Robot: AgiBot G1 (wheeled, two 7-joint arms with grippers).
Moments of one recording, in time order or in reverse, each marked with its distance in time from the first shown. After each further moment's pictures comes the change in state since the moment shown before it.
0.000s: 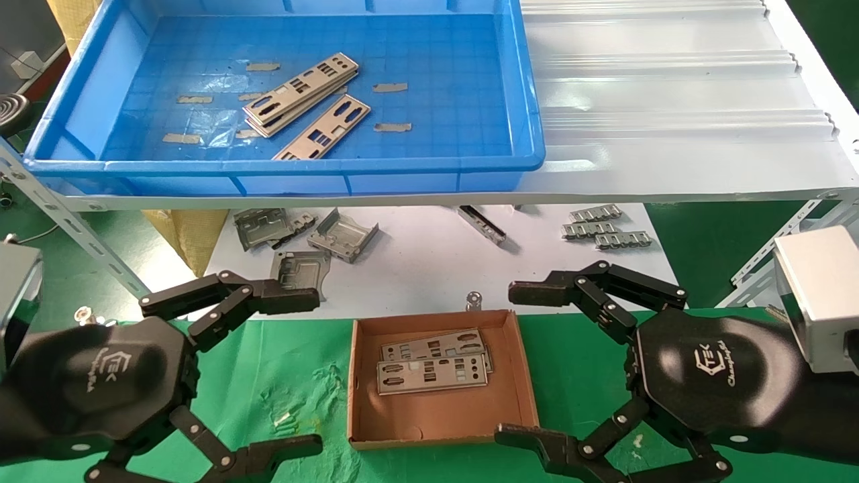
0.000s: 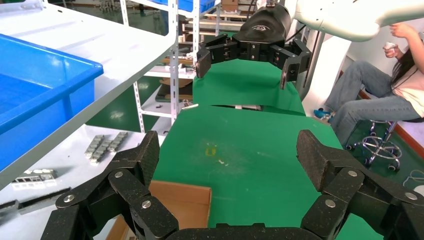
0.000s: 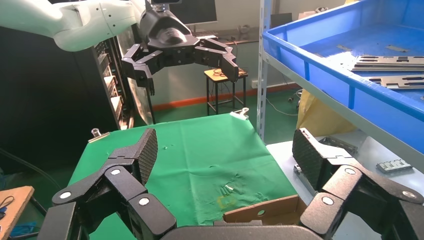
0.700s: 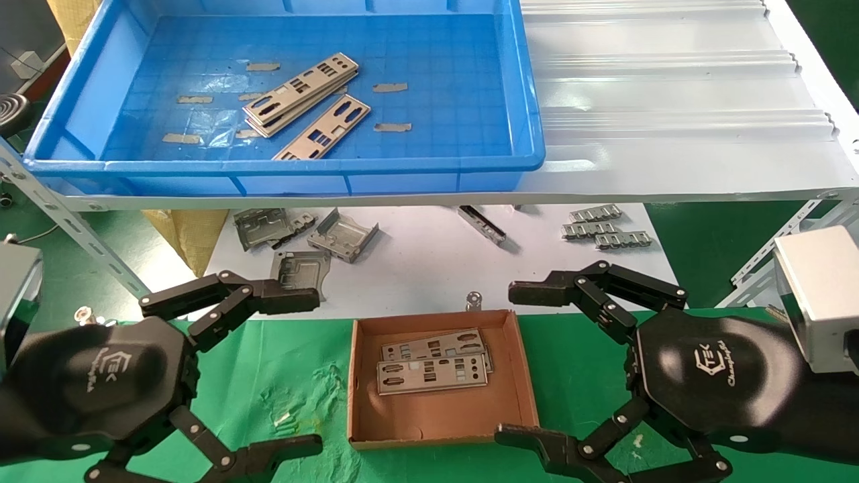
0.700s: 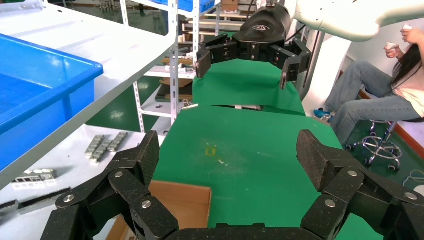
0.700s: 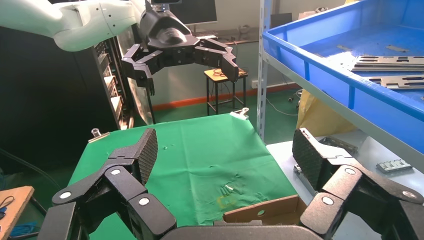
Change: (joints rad) left arm 0.000 0.000 0.000 0.000 0.000 0.000 0.000; right arm 0.000 0.000 0.000 0.000 0.000 0.000 0.000
